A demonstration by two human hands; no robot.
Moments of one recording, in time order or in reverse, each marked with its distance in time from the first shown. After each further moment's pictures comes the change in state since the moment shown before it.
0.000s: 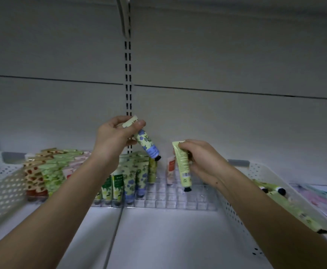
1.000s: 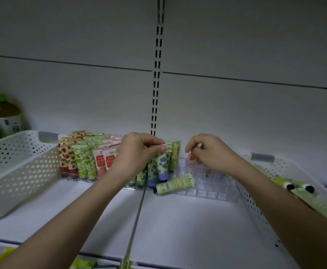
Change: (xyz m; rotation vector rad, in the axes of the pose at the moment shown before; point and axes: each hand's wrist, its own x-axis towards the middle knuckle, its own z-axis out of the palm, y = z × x) left_hand -0.049 -0.021 -0.035 0.667 -0.122 0.236; right_hand 0.012 0.015 0.013 -0.969 -0.116 -0.318
